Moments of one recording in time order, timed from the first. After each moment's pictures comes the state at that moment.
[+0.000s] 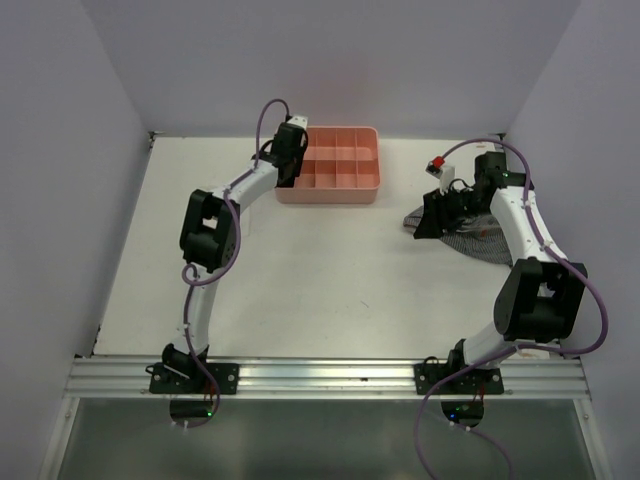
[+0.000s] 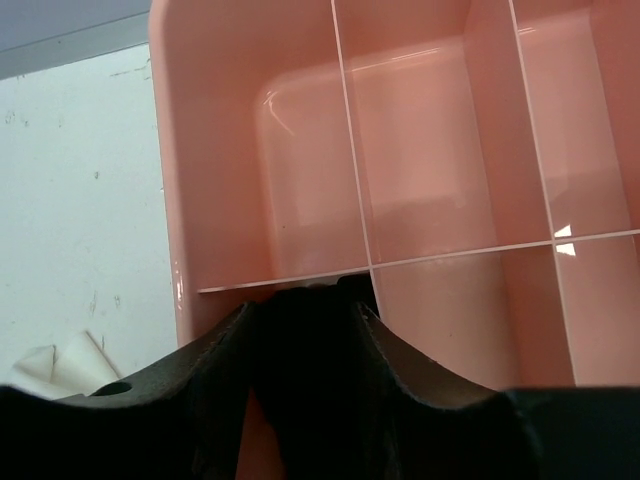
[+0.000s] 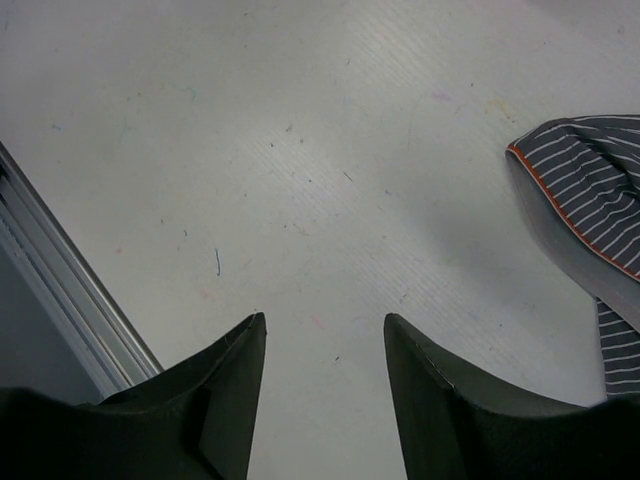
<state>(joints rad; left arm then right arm) -0.39 2.36 1.96 -0.29 -0.32 -0.05 -0.09 1.58 1.32 -1.02 -0.75 -0.55</state>
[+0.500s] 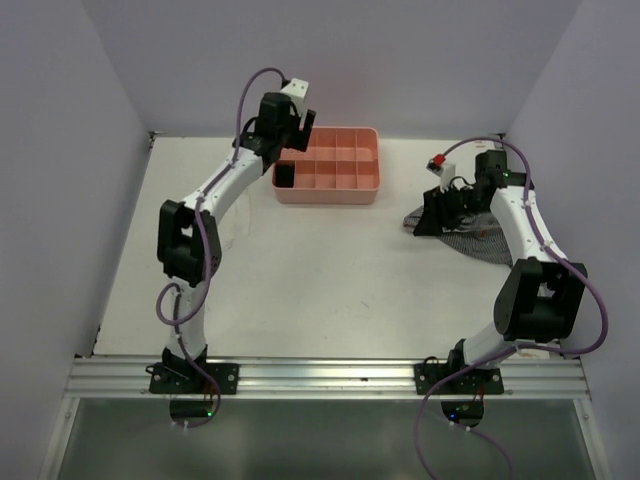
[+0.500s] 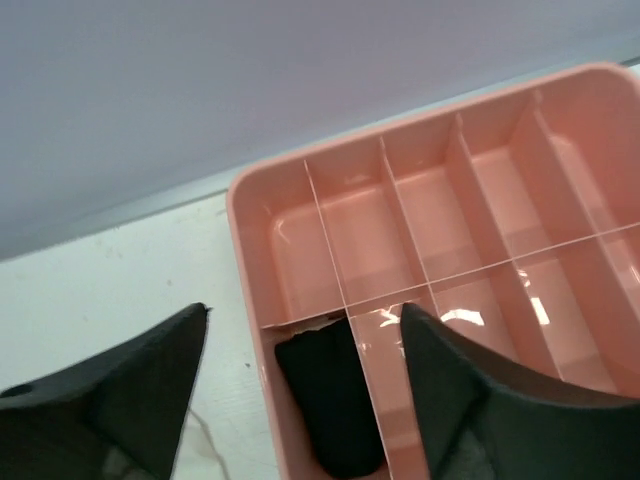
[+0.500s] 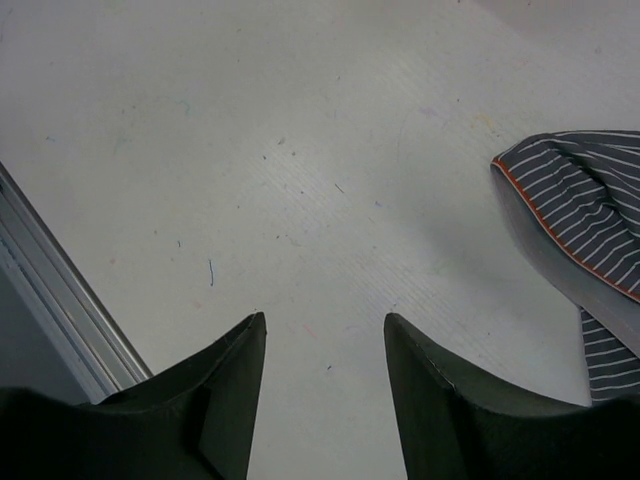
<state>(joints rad) -0.39 2.16 1.96 -0.27 -0.21 0.04 -0.09 1.58 1.32 -1.00 -0.75 -0.54</state>
